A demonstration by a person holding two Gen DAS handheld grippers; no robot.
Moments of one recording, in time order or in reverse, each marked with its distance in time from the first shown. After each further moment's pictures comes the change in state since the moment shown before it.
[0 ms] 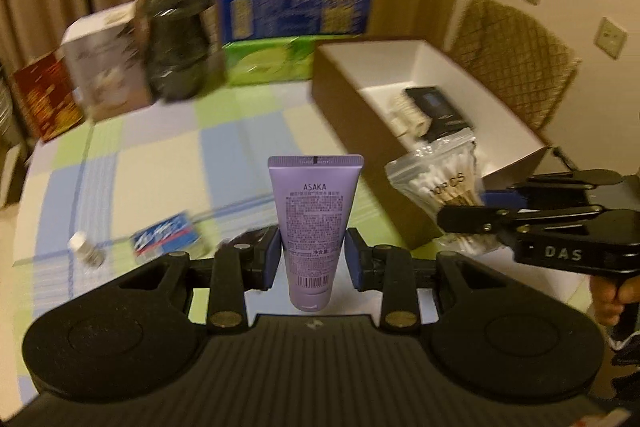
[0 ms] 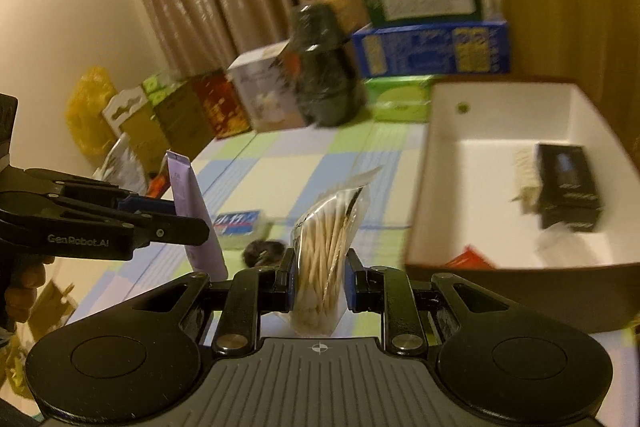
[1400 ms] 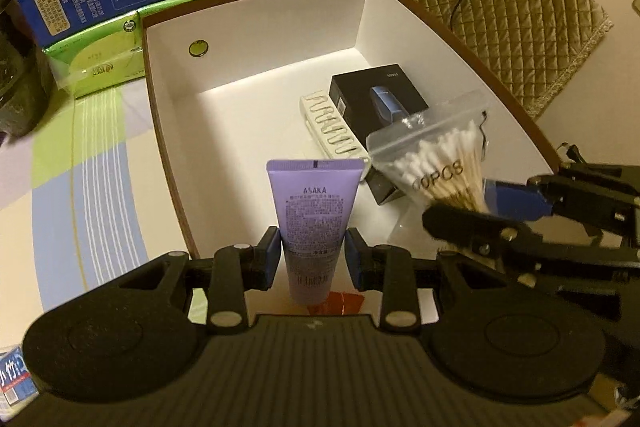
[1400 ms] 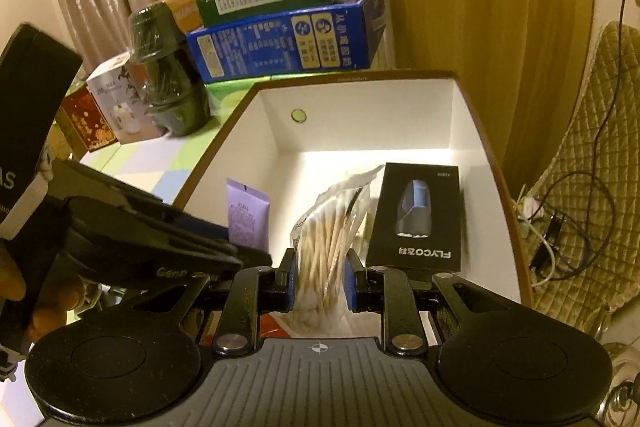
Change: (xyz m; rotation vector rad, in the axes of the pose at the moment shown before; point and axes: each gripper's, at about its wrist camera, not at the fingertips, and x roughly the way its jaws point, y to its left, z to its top) left arm 0.232 -0.112 0.120 0.051 0.252 -0.063; right arm 0.045 -0.167 0.054 0.034 0.084 -0.200
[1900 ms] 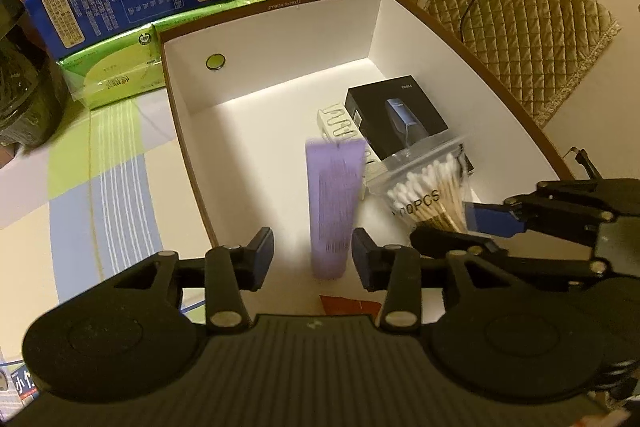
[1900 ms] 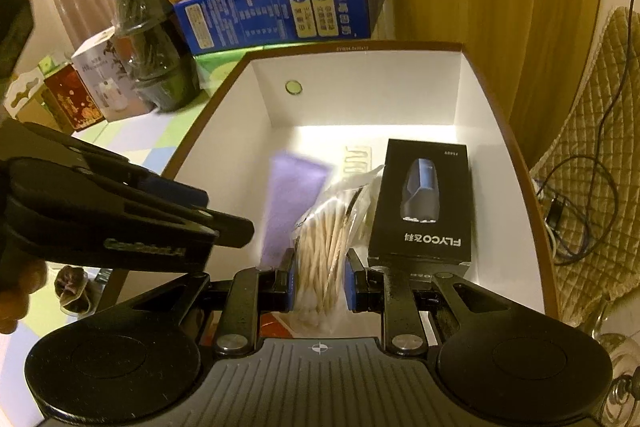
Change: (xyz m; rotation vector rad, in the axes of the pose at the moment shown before) left arm -0.011 0.006 0.008 0.009 -0.013 0.034; right arm 0.024 0.003 0.004 0.001 0.088 -0.029
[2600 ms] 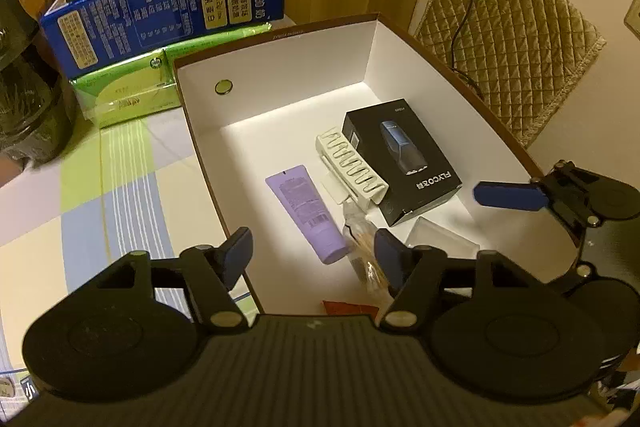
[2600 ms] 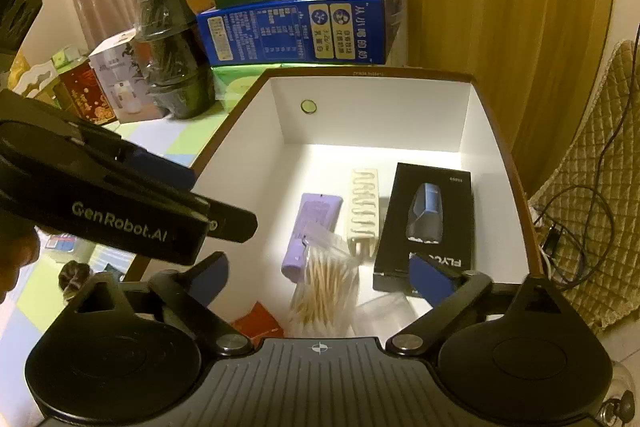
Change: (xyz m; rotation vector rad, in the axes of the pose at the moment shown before) left arm -0.027 0.006 0.000 0.011 -0.063 -0.019; right arm -0.017 0.009 -0.003 -0.070 -0.059 0.006
